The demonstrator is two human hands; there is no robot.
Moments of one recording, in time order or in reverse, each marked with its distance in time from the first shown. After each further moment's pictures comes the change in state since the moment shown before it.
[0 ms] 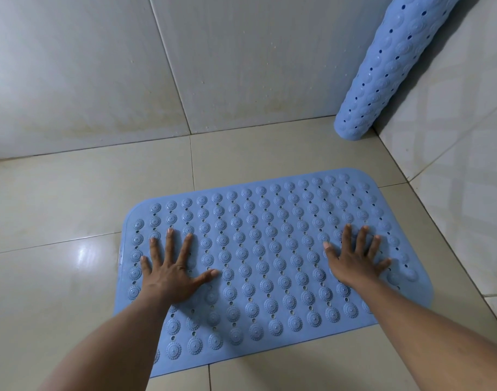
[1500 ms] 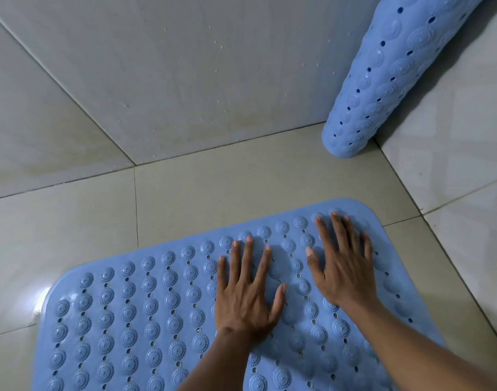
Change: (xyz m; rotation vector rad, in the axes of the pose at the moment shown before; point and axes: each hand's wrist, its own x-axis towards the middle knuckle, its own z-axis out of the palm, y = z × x) left_hand 0.083 0.233 0.009 0.037 0.373 0.394; right_hand 0.122 -0.018 -0.044 -0.094 0.525 -0.390
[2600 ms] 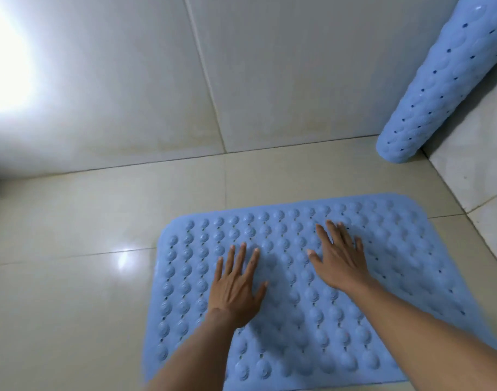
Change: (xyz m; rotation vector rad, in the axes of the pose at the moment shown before) left_hand -0.133 -0.122 -0.047 0.031 -0.136 -0.132; right_hand -0.059 -0.129 -0.036 0.041 -0.323 -0.117
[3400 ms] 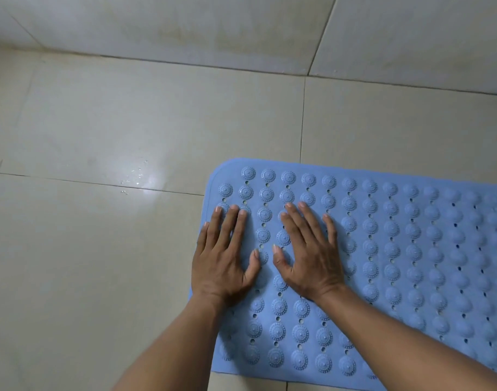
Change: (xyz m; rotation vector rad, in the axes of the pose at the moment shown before) left_hand -0.025 -0.135 0.036 -0.150 0.301 -0.209; right_hand -0.001 -0.176 0.099 -0.025 0.347 -0.489
